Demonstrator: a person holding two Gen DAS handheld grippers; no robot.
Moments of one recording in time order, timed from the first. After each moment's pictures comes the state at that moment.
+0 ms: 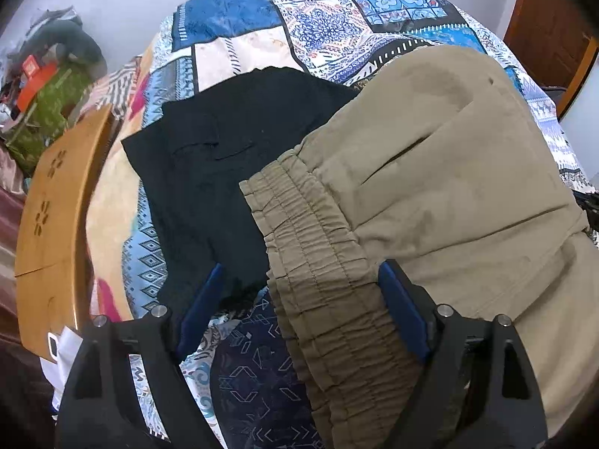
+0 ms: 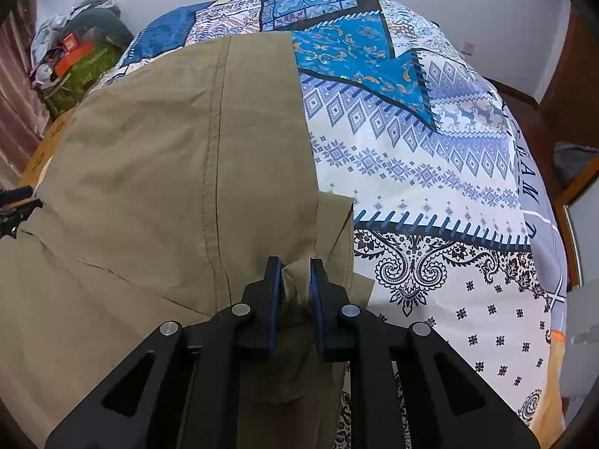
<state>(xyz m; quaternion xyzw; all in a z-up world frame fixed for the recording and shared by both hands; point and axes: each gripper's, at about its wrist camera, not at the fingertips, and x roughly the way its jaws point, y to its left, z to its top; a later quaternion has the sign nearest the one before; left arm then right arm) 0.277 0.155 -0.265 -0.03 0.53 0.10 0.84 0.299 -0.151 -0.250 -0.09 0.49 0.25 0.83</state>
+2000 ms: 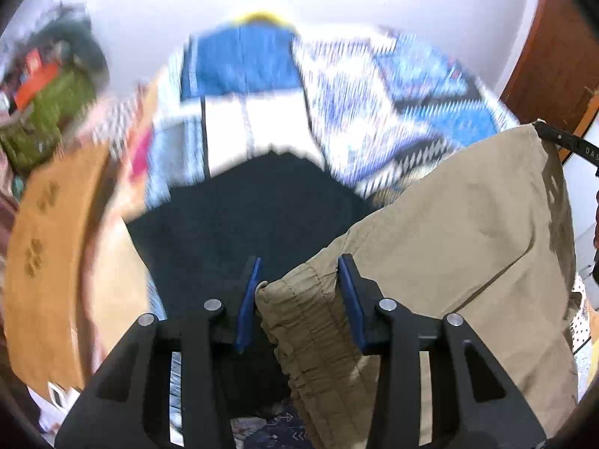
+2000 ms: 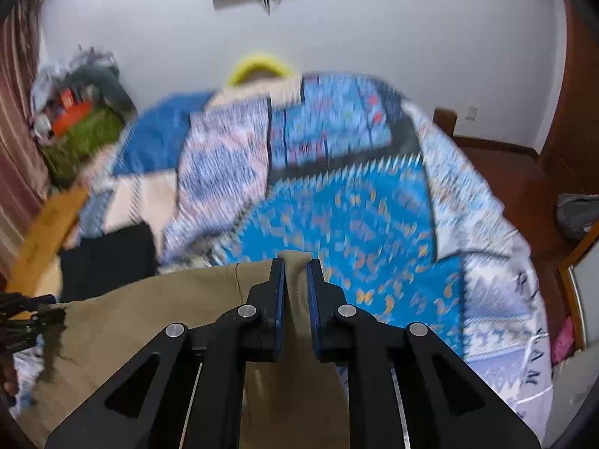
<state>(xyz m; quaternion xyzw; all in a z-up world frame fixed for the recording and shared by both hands) 0.346 0.202 -0.204 -0.06 0.46 0.10 0.88 0.419 -0.081 -0.140 -0.04 0.36 0.27 0.89</state>
